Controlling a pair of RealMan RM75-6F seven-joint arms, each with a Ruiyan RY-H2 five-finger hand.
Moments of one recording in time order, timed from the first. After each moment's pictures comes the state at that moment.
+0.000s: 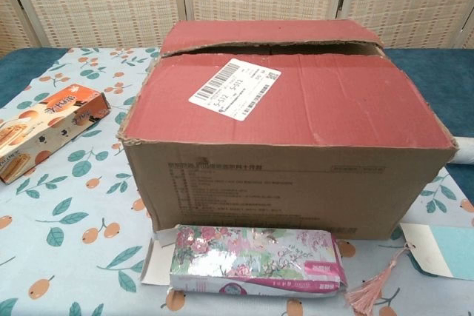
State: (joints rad) left arm -0.06 -1.15 0.01 -1.69 1.56 1.51 0.25; right arm 0.03 -1.12 -0.05 -1.61 -1.75 1.57 -0.10
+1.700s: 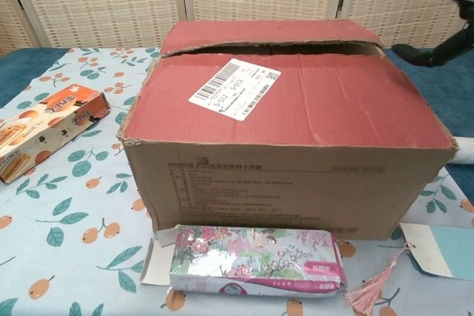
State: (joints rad) left arm -0.09 -1.10 0.01 -1.68 1.57 1.47 0.10; right arm 0.49 -1.23 0.24 -1.89 -1.35 1.13 -0.48
